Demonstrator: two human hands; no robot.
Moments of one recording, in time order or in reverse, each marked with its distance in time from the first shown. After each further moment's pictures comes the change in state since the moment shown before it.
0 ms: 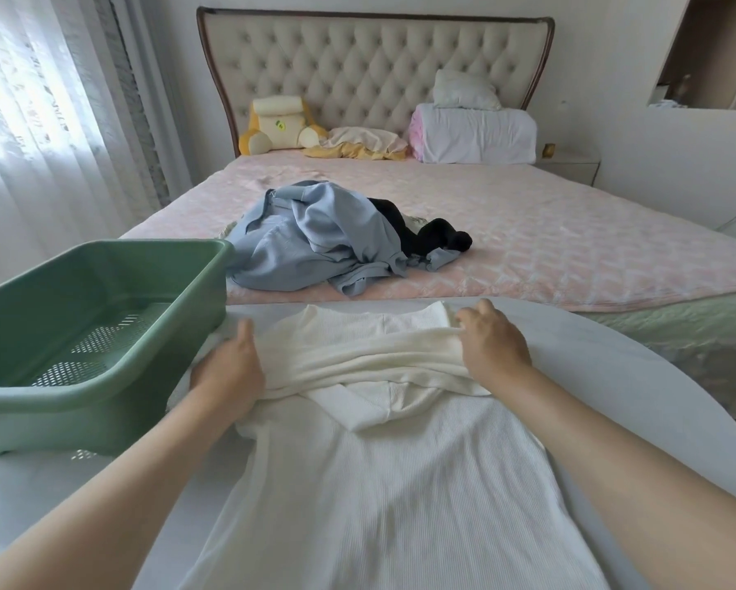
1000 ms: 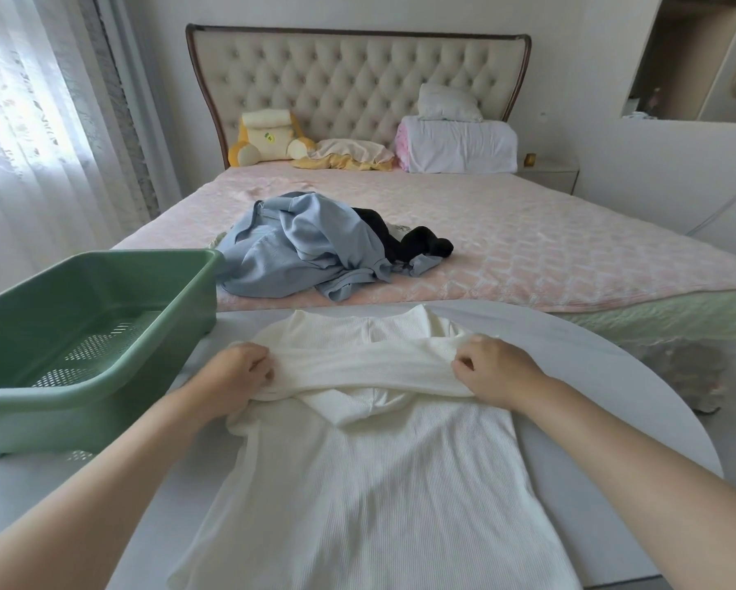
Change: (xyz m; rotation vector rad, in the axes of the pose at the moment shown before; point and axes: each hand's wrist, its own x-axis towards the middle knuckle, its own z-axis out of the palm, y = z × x) left_hand -0.003 -0.010 -0.004 -0.222 -0.197 0.289; right_hand -0.041 0.026 -0.040 0.071 -0.323 -0.055
